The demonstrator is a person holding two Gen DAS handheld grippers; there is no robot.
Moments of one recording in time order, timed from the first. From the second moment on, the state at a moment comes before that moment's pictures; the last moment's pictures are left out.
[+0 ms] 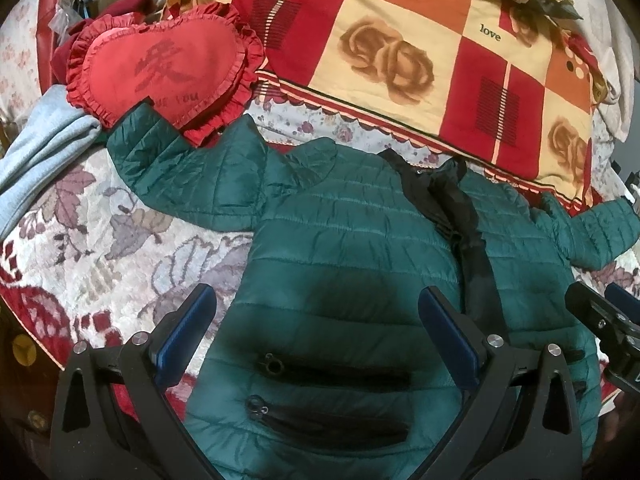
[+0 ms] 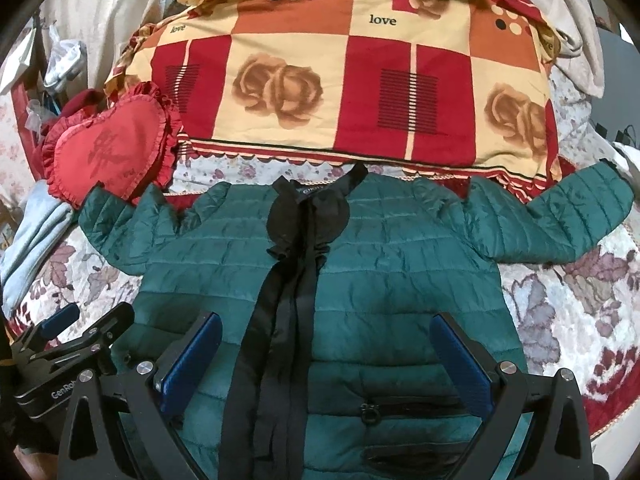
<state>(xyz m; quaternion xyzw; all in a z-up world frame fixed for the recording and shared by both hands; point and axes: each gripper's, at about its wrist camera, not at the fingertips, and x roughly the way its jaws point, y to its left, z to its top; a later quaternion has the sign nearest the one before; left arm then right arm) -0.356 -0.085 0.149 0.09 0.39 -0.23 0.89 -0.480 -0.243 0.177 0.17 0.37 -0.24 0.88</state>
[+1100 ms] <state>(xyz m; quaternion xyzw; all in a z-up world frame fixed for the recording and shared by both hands) -0.339 -0.101 0.133 0.10 0.38 -0.23 0.89 -0.452 -0.256 0.167 0.17 0.38 -0.24 0.88</state>
